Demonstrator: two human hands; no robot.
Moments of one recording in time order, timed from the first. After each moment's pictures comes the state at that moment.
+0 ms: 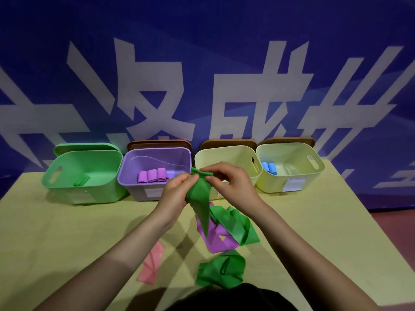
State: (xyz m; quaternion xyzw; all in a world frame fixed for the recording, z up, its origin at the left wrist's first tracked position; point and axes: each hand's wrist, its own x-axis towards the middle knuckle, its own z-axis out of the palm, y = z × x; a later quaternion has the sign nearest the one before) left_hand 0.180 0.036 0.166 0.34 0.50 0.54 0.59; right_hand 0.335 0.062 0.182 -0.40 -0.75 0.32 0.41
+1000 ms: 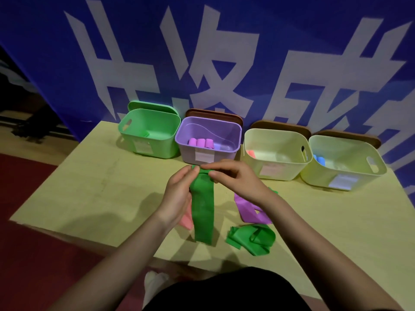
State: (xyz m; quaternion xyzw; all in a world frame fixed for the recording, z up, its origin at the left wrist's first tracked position) left_hand 0.125 -0.095 0.164 0.27 0.51 0.63 0.52; right_hand 0.264 -0.007 0.172 -0.25 -0.77 0.51 0.28
